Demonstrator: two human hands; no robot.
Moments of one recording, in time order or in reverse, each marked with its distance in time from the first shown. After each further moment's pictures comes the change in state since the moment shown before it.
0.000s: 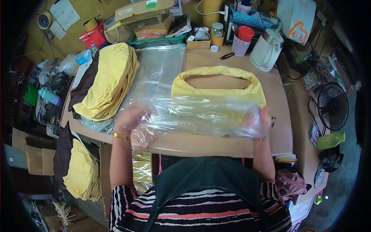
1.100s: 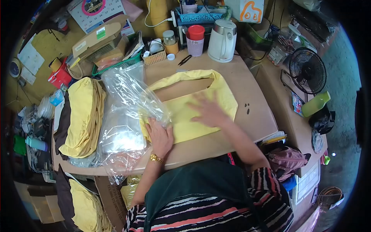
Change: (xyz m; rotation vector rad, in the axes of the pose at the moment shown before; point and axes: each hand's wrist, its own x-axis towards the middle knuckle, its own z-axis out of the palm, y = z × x) left_hand 0.093 -0.139 0.136 1.191 0.415 0.120; right_hand 0.034 0.030 -0.004 -2.856 0.173 0.348
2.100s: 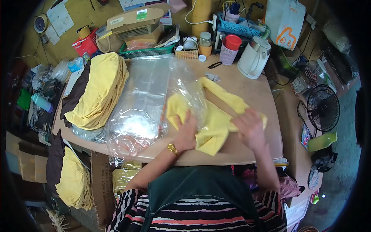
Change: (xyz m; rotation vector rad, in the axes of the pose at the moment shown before) left_hand 0.009 0.028 0.026 0.045 -0.036 0.254; right_hand -0.052 0.001 -0.103 -0.011 0.410 -0.243
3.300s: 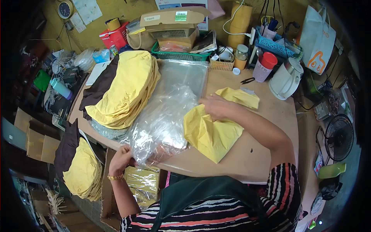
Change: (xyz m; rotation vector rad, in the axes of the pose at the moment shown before) left_hand -0.204 -0.143 -0.221 -0.988 -0.026 -0.988; right_hand 0.216 -0.032 0.163 0.062 -0.823 -0.528
